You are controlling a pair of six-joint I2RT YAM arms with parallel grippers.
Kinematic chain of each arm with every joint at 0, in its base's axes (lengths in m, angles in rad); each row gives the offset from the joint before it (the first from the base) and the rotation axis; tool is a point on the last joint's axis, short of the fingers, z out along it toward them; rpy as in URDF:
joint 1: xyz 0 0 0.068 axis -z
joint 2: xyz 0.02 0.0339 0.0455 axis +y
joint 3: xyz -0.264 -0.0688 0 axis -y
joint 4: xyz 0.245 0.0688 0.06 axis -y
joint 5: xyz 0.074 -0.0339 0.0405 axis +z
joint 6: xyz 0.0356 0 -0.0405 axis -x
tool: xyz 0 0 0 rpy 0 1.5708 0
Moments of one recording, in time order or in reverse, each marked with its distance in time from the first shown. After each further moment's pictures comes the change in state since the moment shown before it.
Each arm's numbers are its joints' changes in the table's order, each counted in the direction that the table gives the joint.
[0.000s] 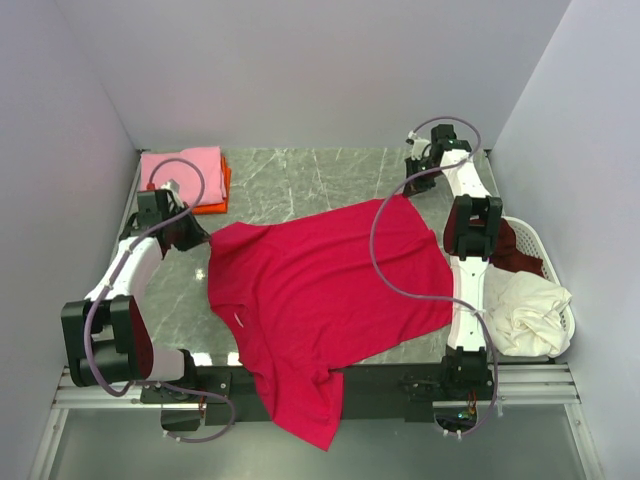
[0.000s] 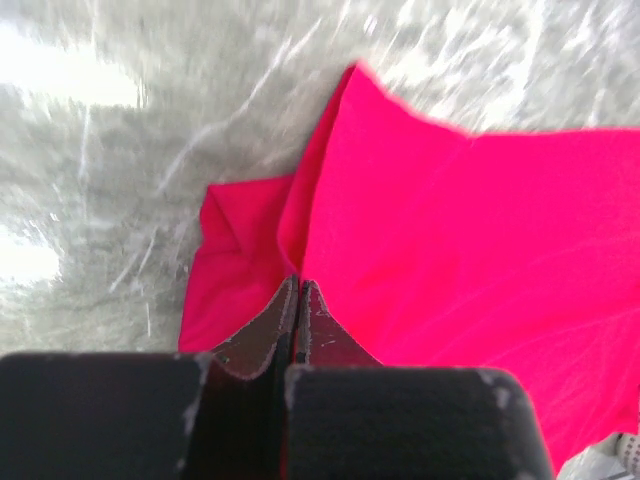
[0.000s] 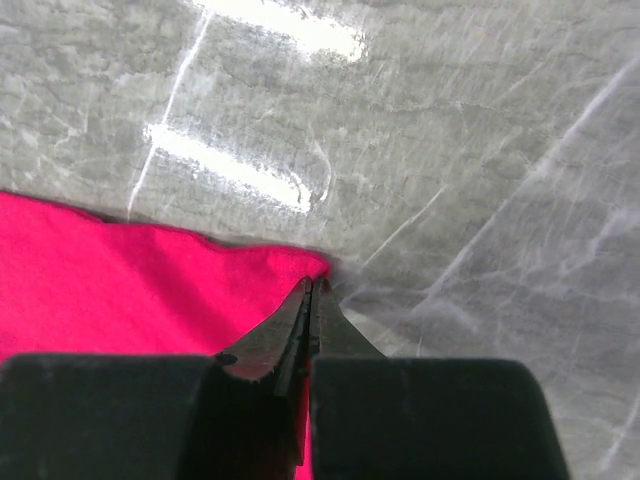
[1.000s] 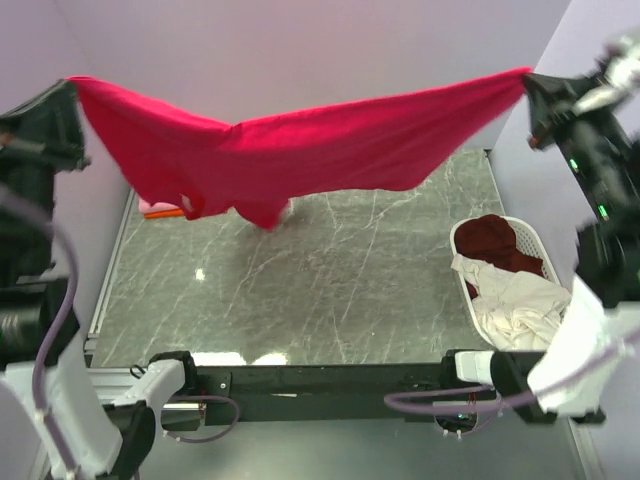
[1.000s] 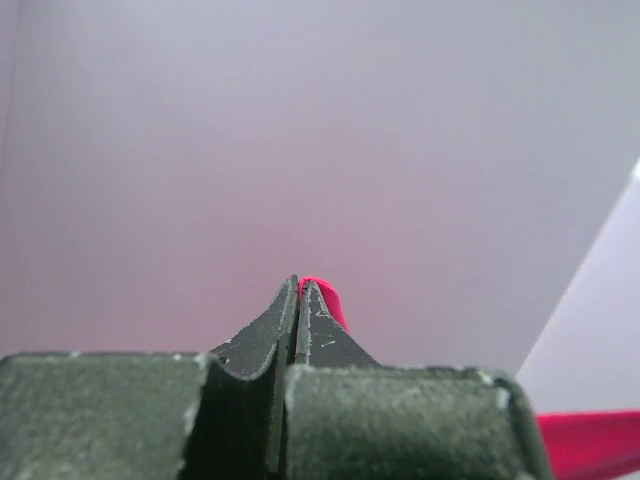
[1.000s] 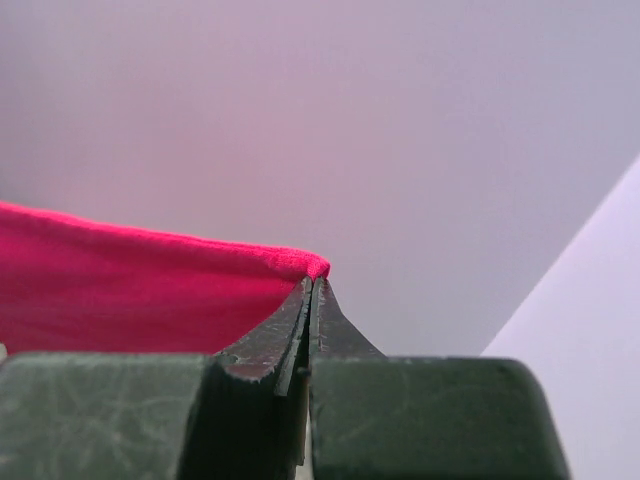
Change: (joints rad) left arm 0.014 -0.335 1.110 -0.120 0.180 0.037; right arm -0.008 -1.257 0.044 0.107 -0.091 -0.035
